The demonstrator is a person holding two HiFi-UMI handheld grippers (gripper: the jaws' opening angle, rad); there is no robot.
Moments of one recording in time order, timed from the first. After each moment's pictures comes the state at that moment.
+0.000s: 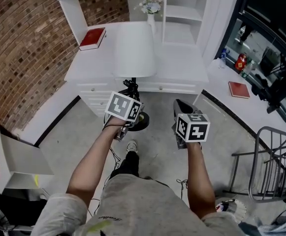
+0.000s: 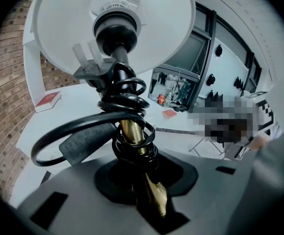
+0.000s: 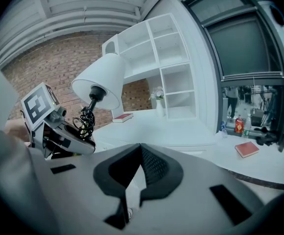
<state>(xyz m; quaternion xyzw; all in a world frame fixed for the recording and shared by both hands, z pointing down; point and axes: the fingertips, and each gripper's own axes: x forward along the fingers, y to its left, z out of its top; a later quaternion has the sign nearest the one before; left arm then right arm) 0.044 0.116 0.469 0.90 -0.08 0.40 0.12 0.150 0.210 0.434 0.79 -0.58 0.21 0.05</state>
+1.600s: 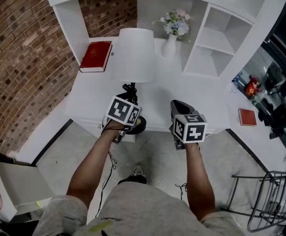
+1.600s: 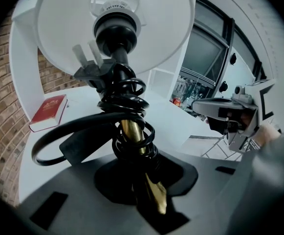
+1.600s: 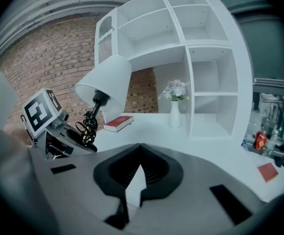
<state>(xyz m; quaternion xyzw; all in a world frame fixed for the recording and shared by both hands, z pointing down) 0.115 -0.186 0.482 0.90 -0.08 0.41 0.14 0.223 -0.104 0.422 0.78 -0.59 0.21 0.09</state>
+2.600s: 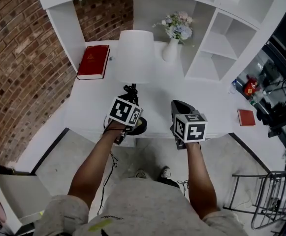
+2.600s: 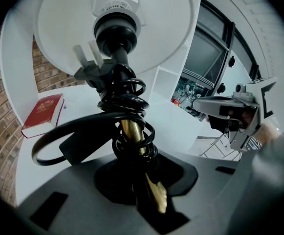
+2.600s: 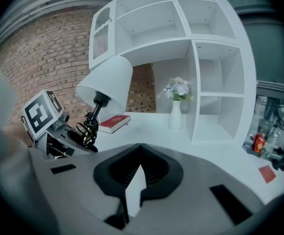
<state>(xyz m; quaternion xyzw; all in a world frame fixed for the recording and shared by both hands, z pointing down) 0.134 -0.238 0.496 0.90 -0.05 0.41 0.15 0.237 -0.155 0.424 0.79 -0.57 0.22 0.11</state>
